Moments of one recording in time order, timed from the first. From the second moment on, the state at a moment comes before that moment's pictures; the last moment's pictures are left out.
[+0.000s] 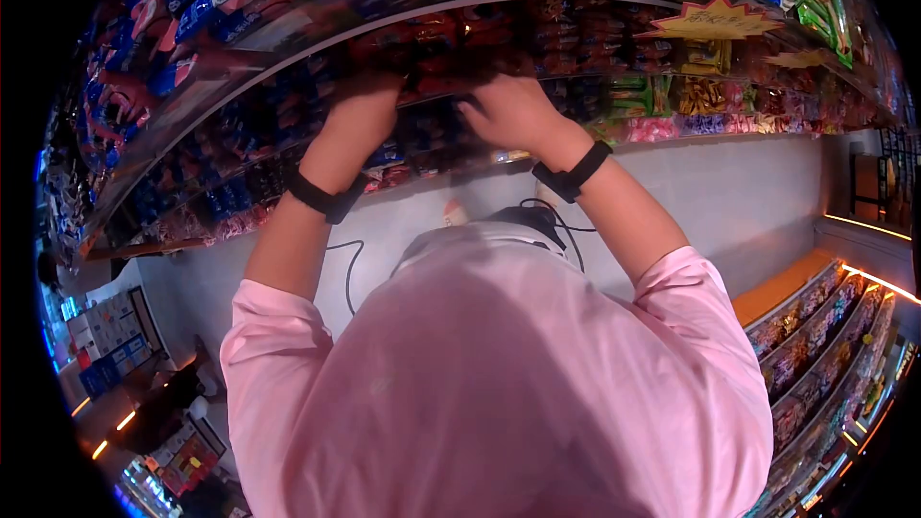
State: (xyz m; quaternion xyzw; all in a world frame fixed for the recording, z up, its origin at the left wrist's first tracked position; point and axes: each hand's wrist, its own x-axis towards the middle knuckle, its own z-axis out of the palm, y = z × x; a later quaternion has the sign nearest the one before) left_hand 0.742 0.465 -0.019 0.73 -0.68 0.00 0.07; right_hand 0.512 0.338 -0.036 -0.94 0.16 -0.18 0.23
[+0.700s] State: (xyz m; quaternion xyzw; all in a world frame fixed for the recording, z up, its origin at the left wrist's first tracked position) left_hand 0.714 0.448 -0.016 0.71 -0.59 0.12 0.38; right_hand 0.576 0.314 -0.028 -0.96 0.15 -0.24 0.02
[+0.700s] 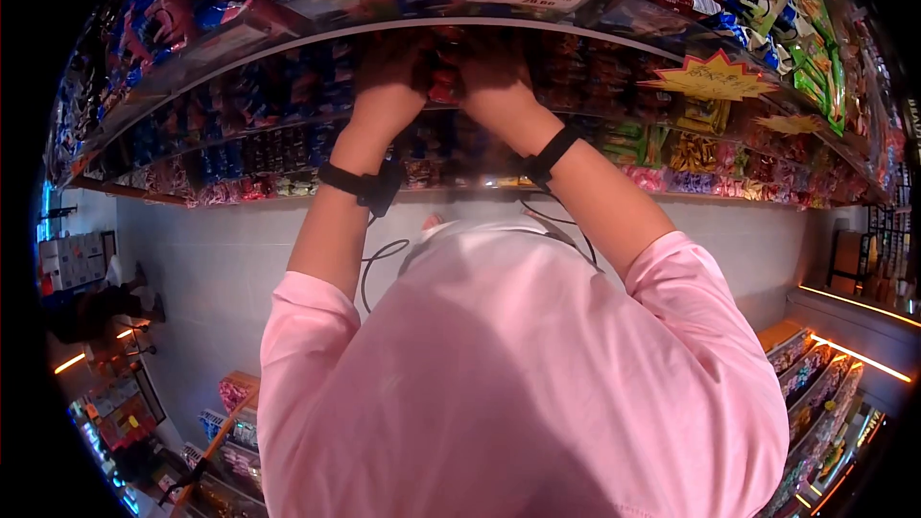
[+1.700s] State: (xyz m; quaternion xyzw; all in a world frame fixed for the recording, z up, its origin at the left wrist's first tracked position) left_hand 0.743 0.445 -0.031 0.68 -0.66 0.04 0.32; right_hand 0.596 0.314 -0.037 -0.95 0.12 -0.29 -0.03
